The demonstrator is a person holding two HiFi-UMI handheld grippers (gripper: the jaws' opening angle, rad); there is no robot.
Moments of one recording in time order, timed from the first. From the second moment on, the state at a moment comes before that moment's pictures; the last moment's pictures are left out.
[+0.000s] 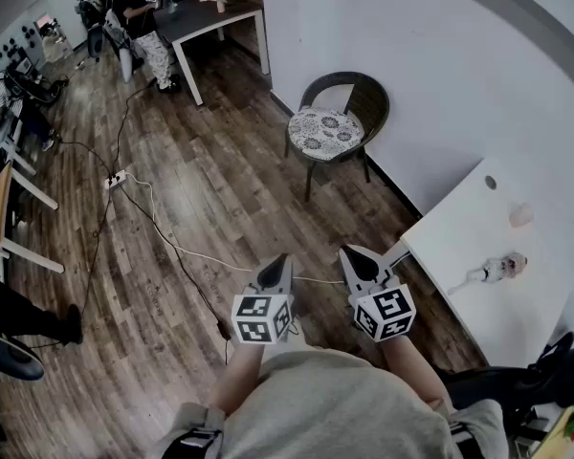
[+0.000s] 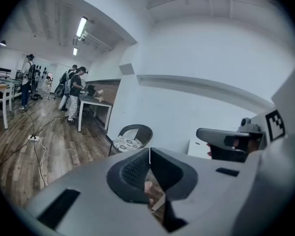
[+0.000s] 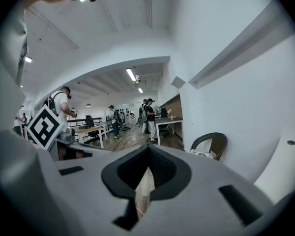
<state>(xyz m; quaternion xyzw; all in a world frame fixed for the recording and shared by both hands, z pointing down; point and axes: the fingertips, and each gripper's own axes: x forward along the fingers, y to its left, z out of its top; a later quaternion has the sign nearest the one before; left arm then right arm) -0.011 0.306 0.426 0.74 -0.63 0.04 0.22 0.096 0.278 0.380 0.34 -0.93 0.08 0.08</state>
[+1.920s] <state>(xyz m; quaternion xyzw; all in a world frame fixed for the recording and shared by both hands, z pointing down) 0.010 0.307 0.414 0.75 -0.64 0.04 0.19 0.128 0.288 0.392 0.36 -0.93 0.08 0.08</state>
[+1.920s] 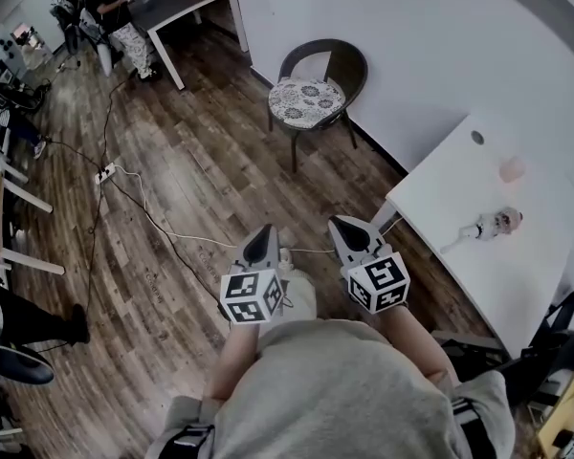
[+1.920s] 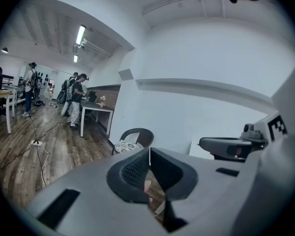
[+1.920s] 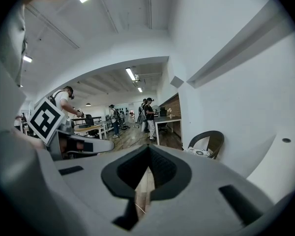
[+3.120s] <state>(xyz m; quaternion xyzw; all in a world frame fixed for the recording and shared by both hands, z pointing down) -0.124 0.035 0.409 0.77 -0.61 0.05 0.19 0.002 0.021 0.389 0.40 -0.91 0.09 0.10</state>
